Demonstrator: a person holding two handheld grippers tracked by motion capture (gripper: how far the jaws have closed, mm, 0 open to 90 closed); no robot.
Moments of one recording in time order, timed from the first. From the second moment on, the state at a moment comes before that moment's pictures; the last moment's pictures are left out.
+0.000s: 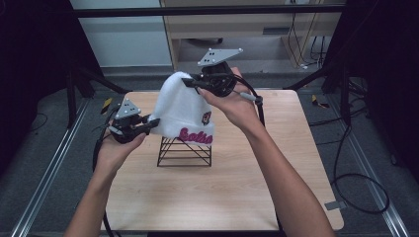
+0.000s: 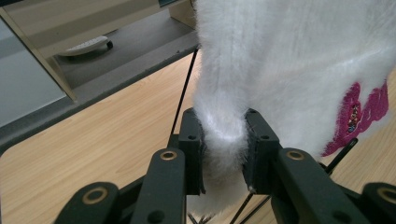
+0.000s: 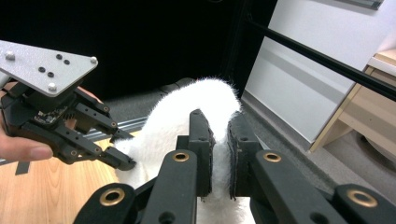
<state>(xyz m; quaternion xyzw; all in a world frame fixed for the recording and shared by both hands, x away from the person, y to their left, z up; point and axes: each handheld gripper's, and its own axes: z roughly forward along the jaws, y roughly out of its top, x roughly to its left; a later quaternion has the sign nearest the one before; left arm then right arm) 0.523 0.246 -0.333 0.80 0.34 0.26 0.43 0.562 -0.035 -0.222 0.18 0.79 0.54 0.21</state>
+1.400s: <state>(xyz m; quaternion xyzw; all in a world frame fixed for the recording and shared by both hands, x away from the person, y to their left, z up) 0.506 0.260 -0.379 0.80 0.35 0.23 0.43 0.537 -0.019 -0.251 0.16 0.83 0.49 0.19</state>
